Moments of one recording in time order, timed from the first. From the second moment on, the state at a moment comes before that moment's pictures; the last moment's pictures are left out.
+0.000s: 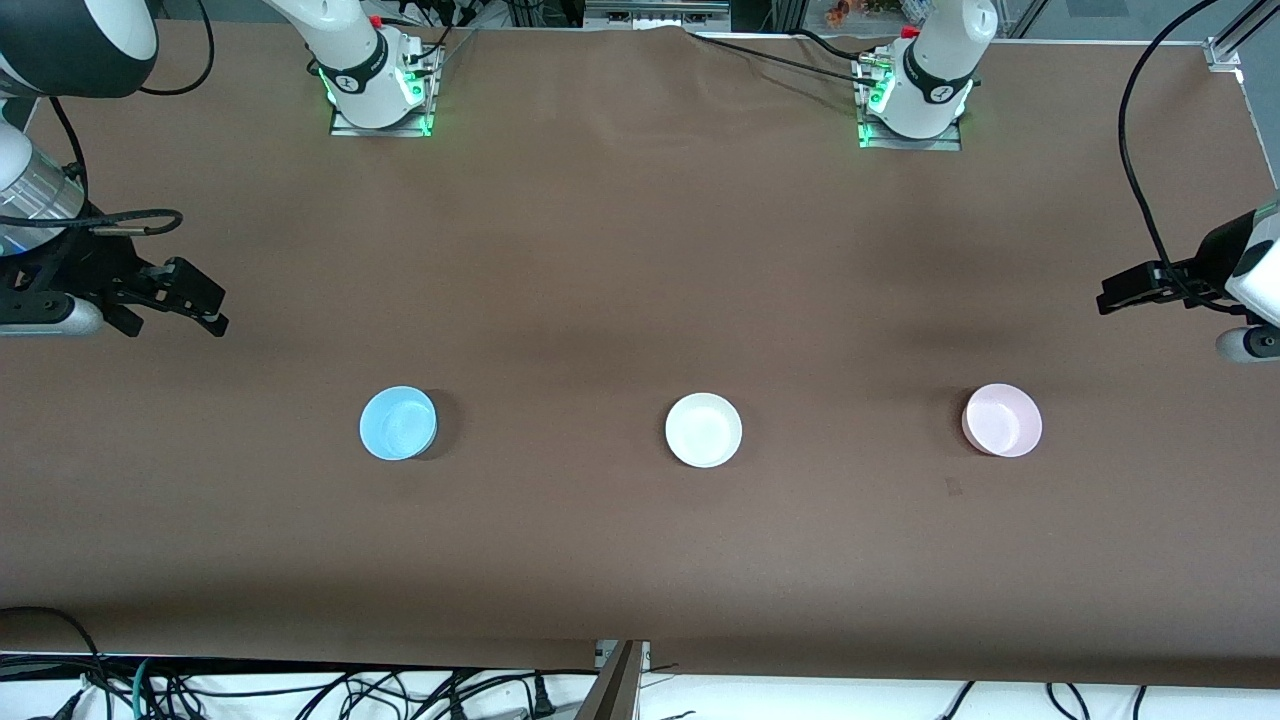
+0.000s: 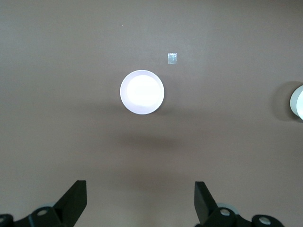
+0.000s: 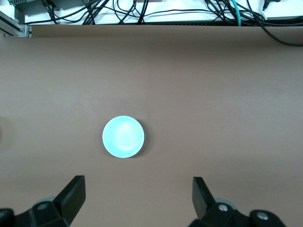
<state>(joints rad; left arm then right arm) 0.02 0.20 0.02 -1.42 0.00 1.51 -0.07 0.13 0.09 -0.06 -1.61 0.02 1.90 0.07</state>
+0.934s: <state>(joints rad) 0.03 0.22 0.03 -1.42 0.00 1.51 -0.07 0.13 0.09 -0.06 -1.61 0.02 1.90 0.07</state>
